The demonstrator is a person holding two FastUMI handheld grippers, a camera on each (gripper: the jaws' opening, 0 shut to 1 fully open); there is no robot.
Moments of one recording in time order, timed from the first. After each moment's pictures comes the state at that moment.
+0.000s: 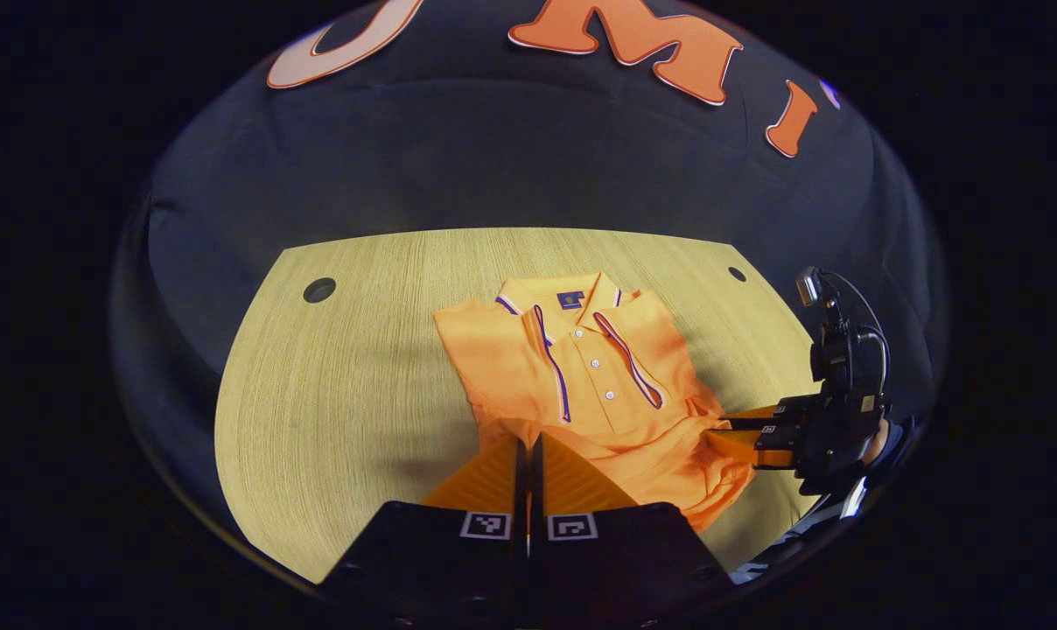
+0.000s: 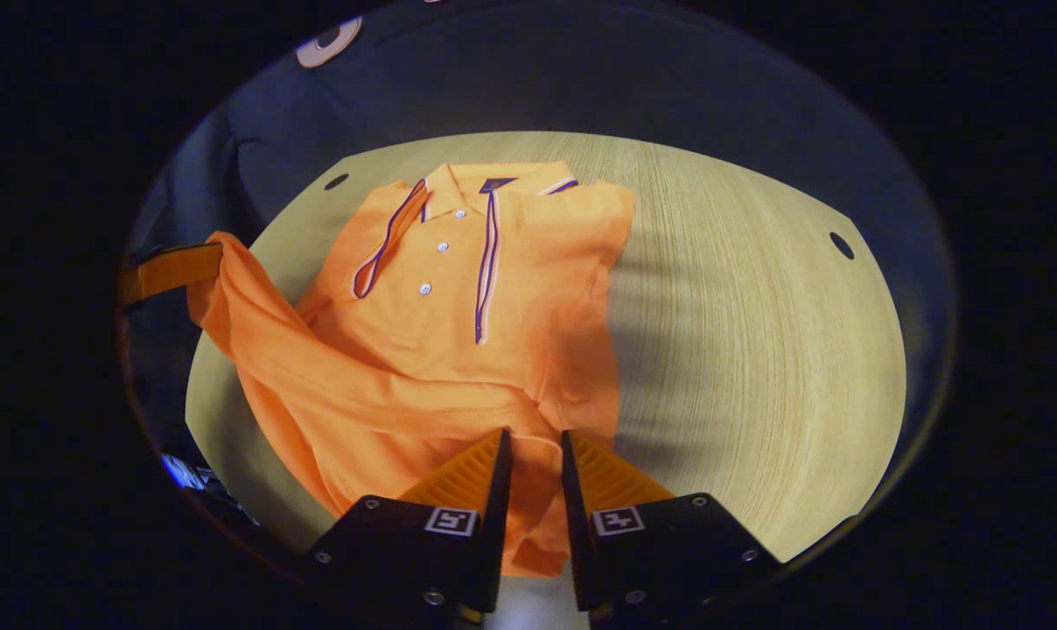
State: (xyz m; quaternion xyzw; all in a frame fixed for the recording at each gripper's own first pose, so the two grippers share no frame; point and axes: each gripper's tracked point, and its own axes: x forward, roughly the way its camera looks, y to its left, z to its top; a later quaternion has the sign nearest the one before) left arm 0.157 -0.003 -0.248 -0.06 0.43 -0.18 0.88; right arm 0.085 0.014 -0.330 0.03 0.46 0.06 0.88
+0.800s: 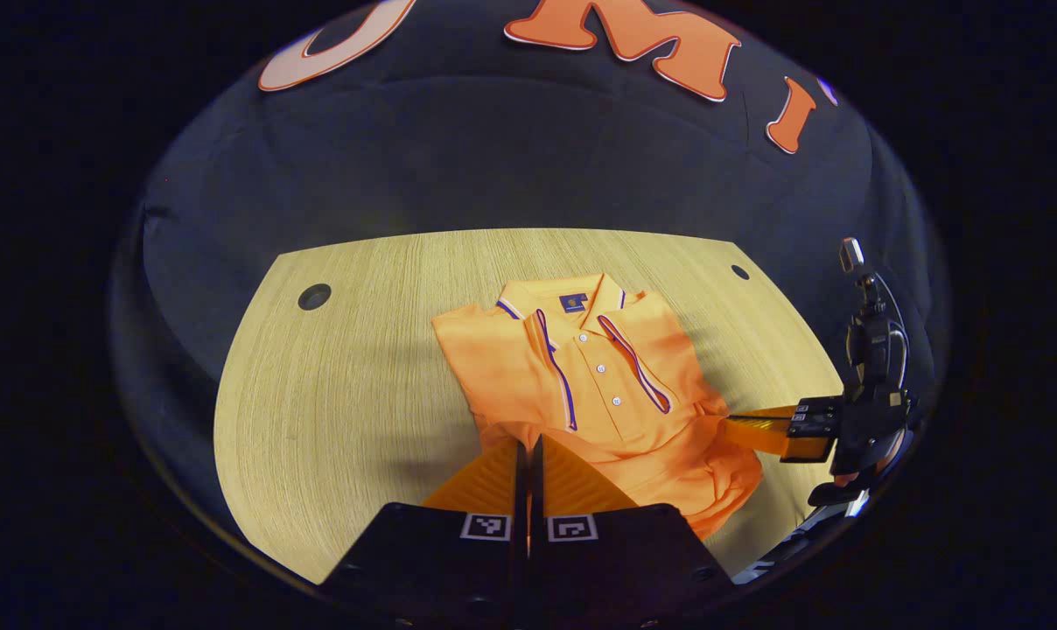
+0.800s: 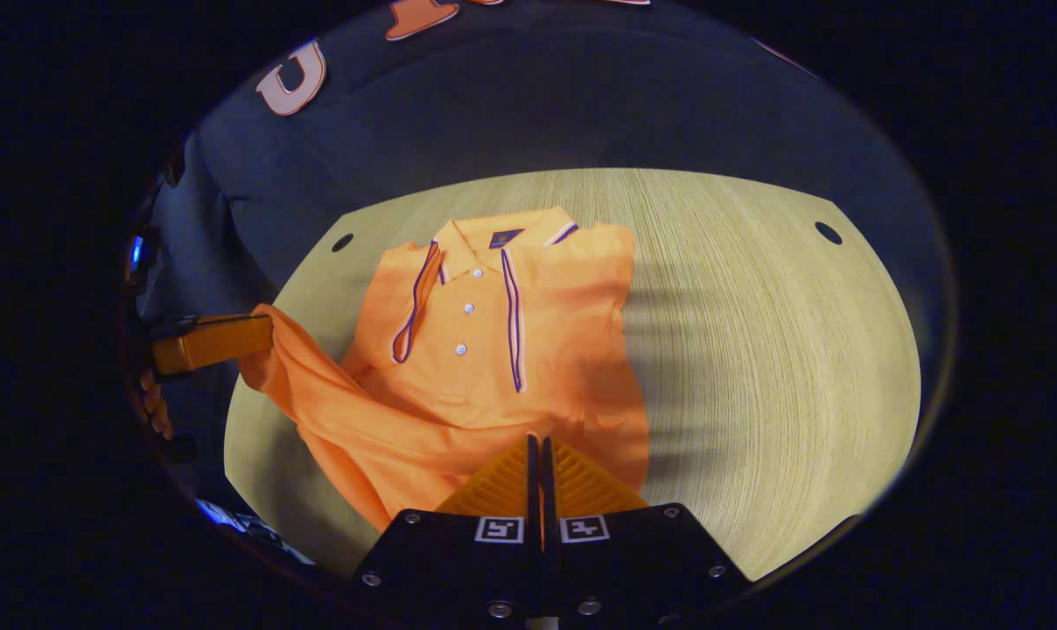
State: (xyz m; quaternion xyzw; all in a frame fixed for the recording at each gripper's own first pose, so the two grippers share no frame) left arm 0.170 -0.006 -0.253 -0.05 0.42 -0.19 0.89; right arm 0.110 0.032 -0.277 0.11 0.40 0.04 0.91
